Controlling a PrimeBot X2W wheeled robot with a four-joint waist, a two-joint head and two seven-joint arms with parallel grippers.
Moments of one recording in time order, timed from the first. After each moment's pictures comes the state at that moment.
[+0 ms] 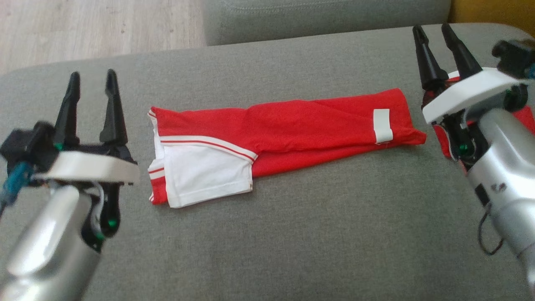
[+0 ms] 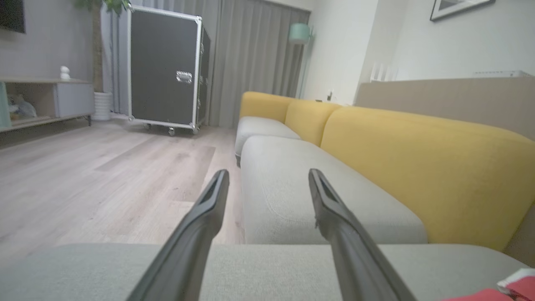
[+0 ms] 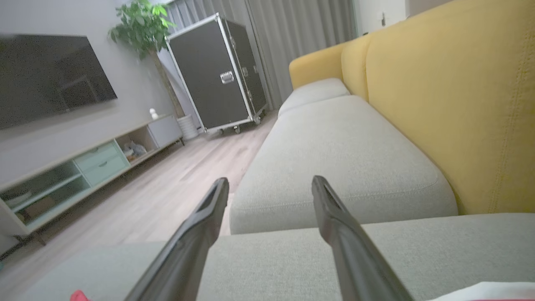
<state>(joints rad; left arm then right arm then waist) -0.49 0.49 -0.54 0.20 -0.83 0.20 -0.25 -0.84 -0.38 0.68 0.79 0.94 0.13 -0.25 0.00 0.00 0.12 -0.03</state>
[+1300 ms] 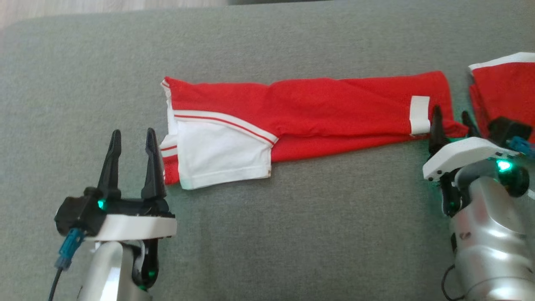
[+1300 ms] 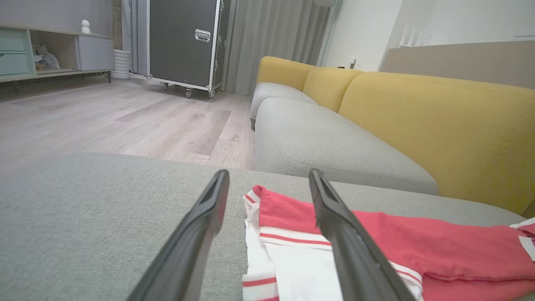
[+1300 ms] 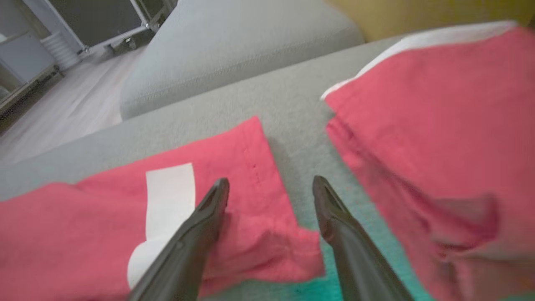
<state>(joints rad) -0.19 0.05 -0.06 0.21 -0.27 -0.12 -0.26 -0.59 -0.06 -0.23 0.90 0.12 0.13 -0.16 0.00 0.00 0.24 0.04</state>
